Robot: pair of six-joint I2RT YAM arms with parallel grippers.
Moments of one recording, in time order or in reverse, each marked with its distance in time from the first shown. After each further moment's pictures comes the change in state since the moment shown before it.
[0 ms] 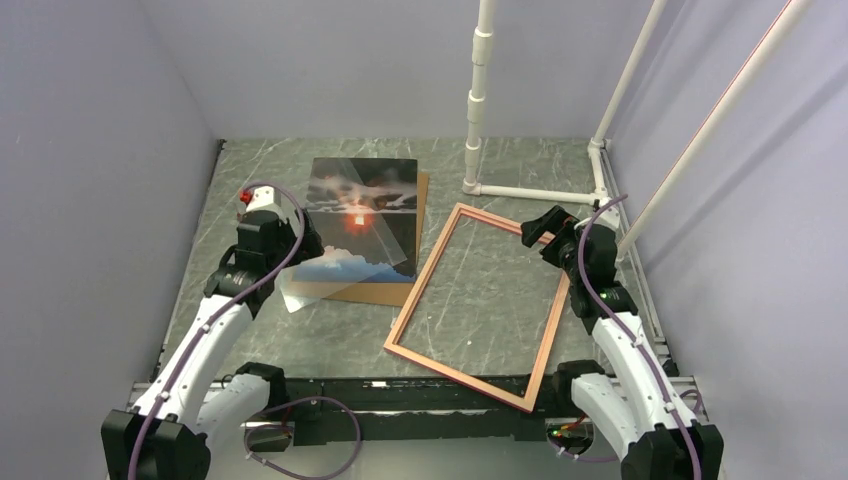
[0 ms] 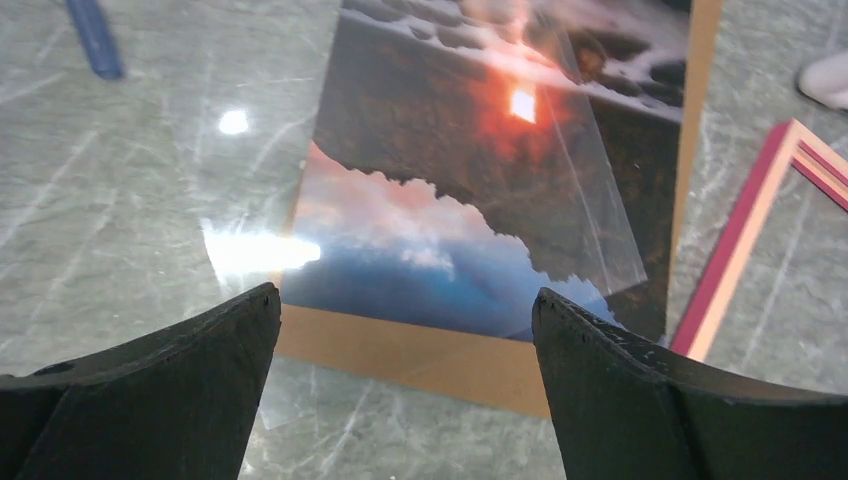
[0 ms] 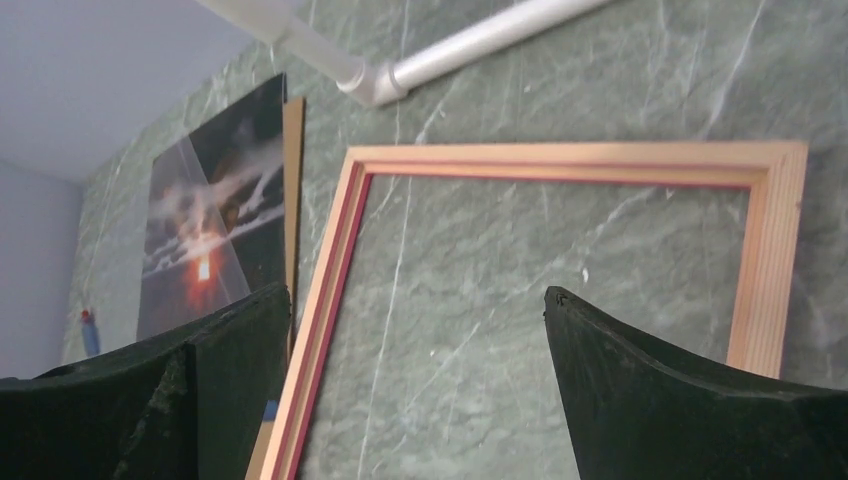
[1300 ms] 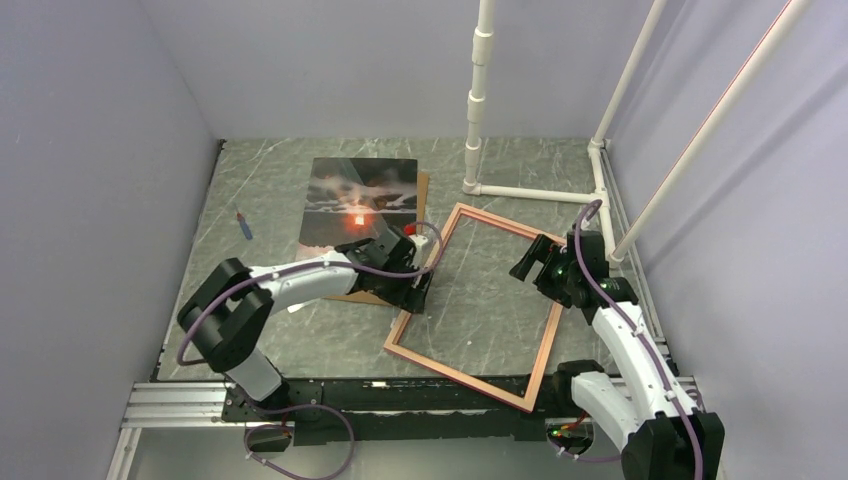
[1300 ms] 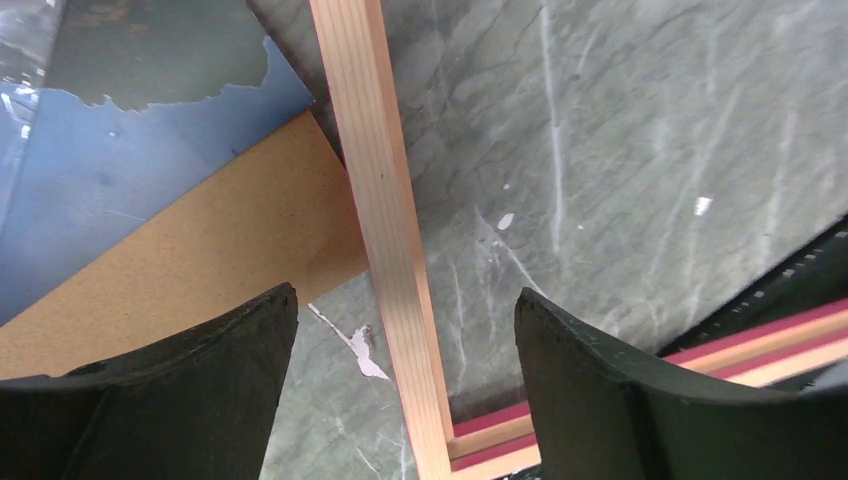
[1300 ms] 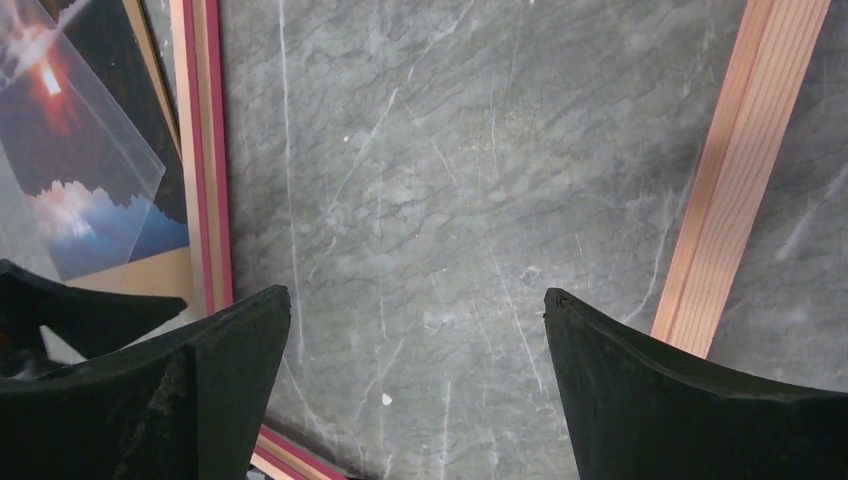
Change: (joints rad) left arm -0.597 0.650 0.194 0.027 0.352 0.074; right arm -0.002 0.079 0.077 -0.507 -0.151 0.021
